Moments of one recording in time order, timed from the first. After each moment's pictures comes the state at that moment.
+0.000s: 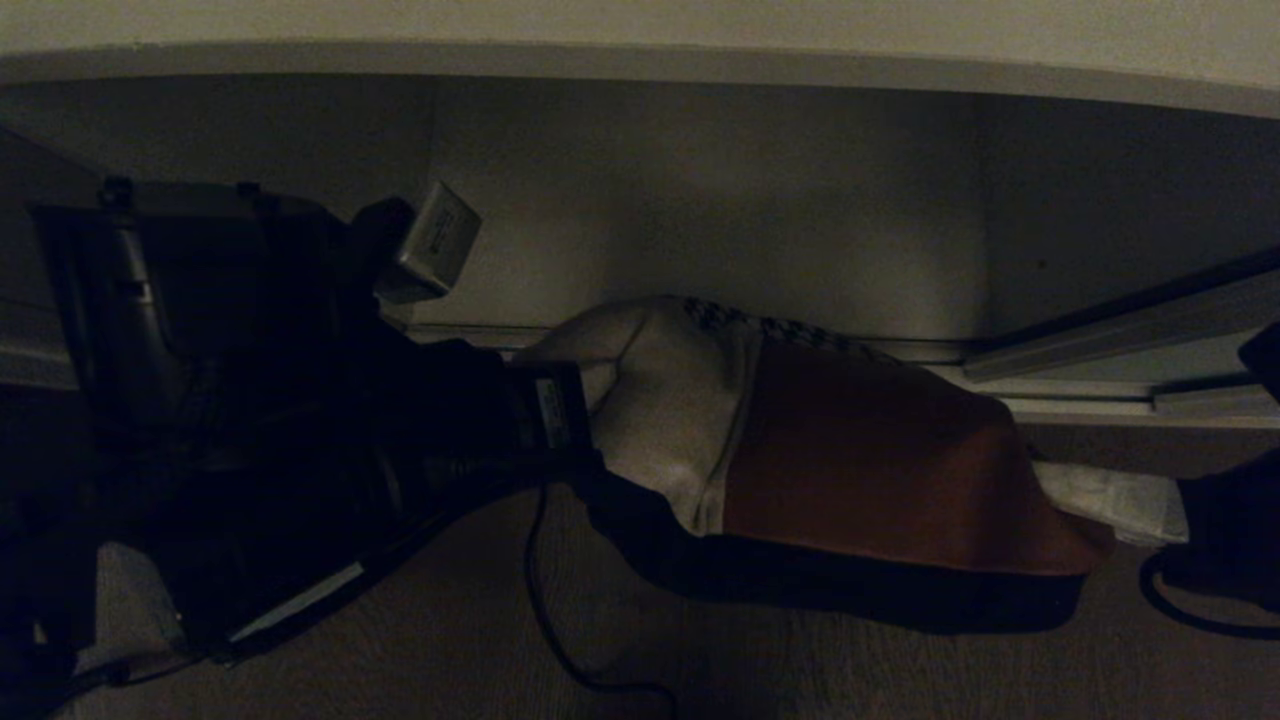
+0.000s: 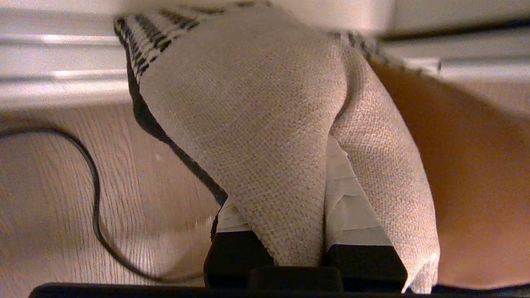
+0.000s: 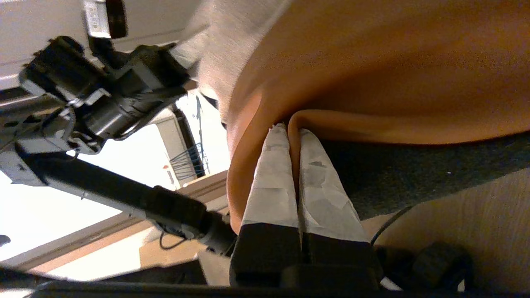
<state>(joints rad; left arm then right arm) -0.82 1.43 -0.92 -0.40 0.25 -0.30 0.31 1.11 -0.56 -0.51 0.64 0.74</state>
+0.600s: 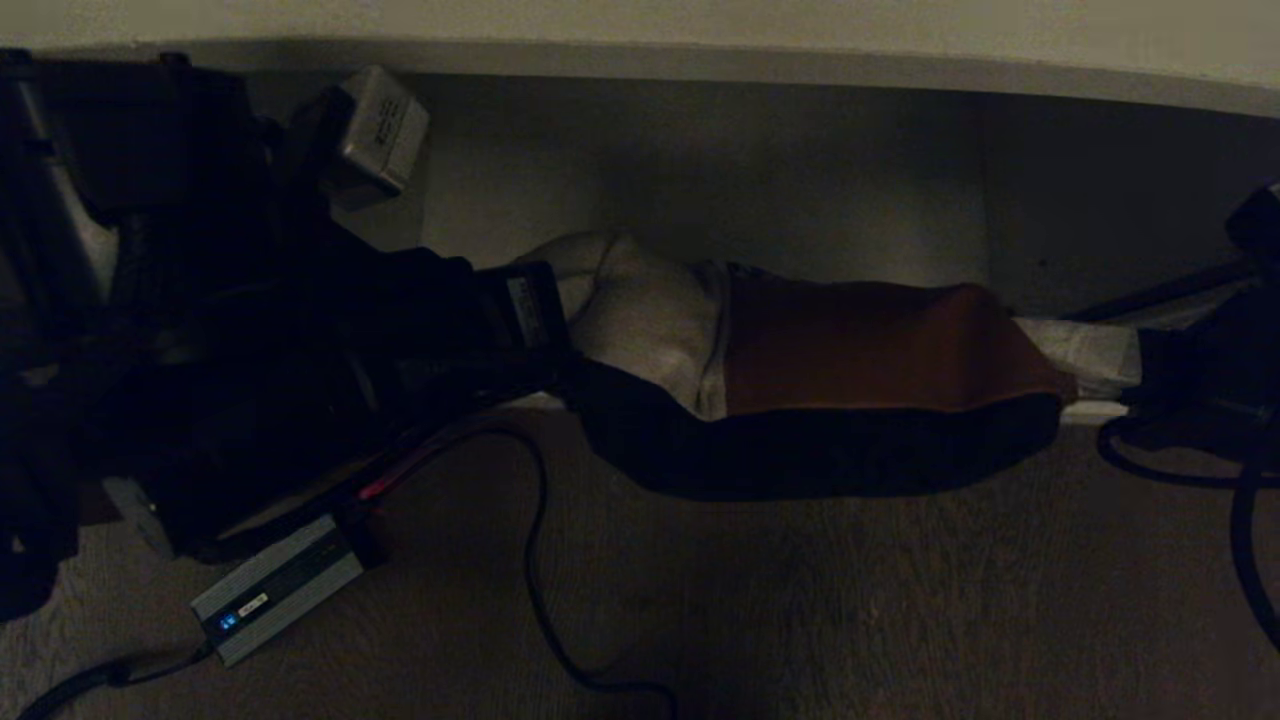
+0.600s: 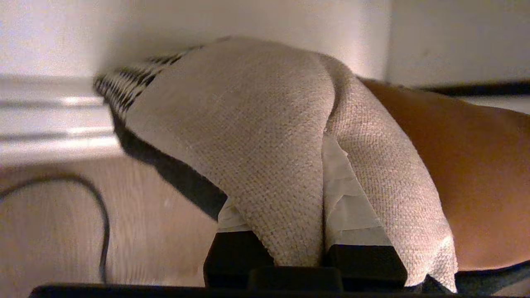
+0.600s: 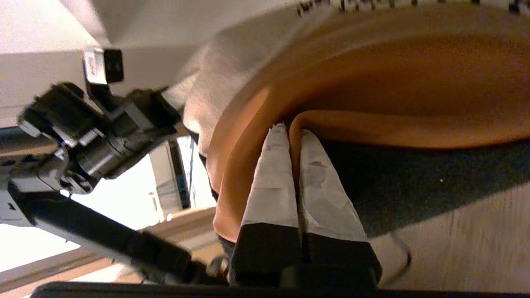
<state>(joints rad) -0.78 1.43 -1.00 -0.44 0.26 -0.26 0.26 1.25 -0.74 -0.62 0.64 0.72</state>
